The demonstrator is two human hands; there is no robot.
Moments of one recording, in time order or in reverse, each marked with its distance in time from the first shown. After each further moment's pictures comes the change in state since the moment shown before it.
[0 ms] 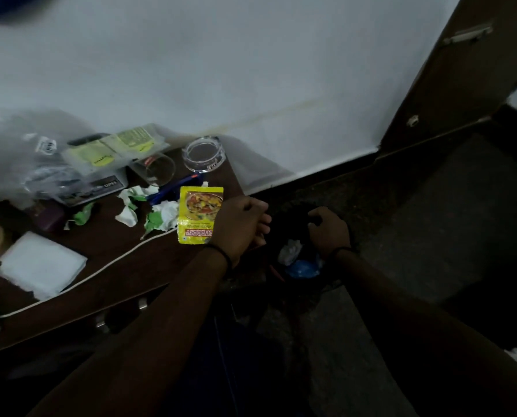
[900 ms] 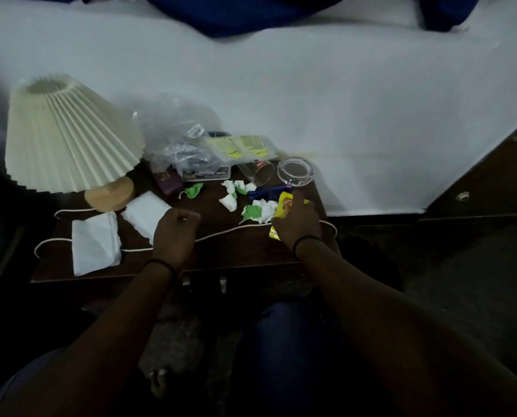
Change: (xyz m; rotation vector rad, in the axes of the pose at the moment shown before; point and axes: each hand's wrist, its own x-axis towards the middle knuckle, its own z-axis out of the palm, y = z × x) left_hand -0.071 -0.070 -0.254 0.076 0.611 0.053; right_hand -0.080 -0.221 0.097 -0.203 -0.045 -0.230
